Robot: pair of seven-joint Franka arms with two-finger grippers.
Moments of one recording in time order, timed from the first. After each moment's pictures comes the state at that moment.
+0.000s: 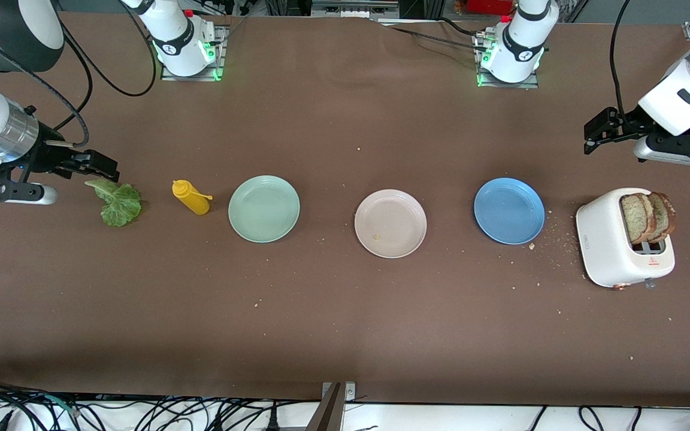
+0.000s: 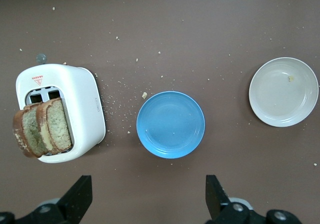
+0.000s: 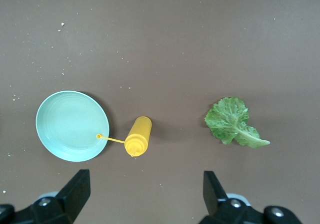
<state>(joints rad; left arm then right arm) 0.01 -0.03 -0.10 -1.67 0.01 1.64 0.07 -0.01 0.13 0.11 -1.60 0.02 1.66 0.17</state>
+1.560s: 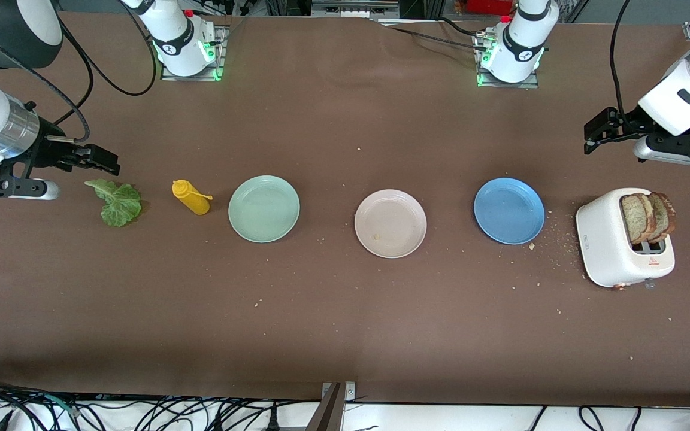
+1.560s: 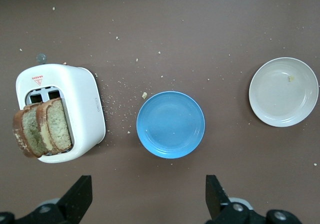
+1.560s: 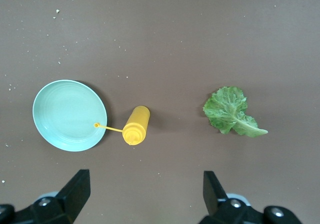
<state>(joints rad) 0.01 -0.03 -0.10 -1.67 0.01 1.64 0.07 -0.01 0.12 0.11 -1.60 0.02 1.62 0.17</state>
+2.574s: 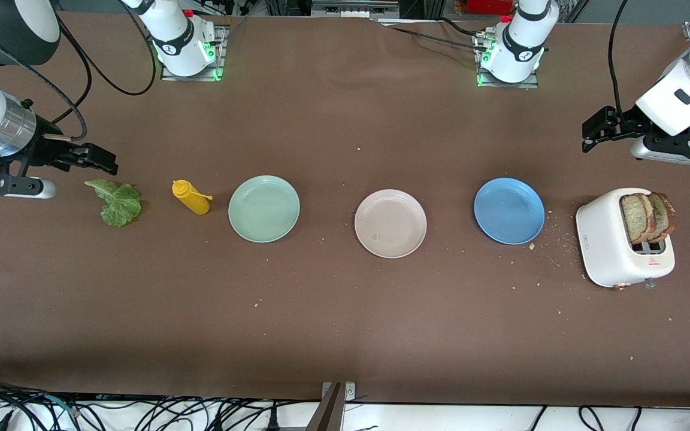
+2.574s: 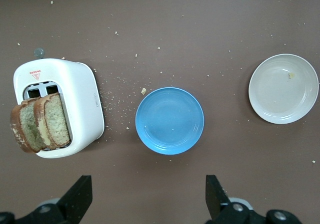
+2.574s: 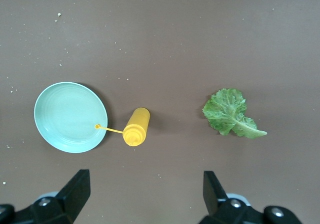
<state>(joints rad) 0.01 -0.03 -0.10 -1.67 0.01 1.63 0.05 -0.01 0.12 0.10 -1.59 0.02 1.62 0.17</state>
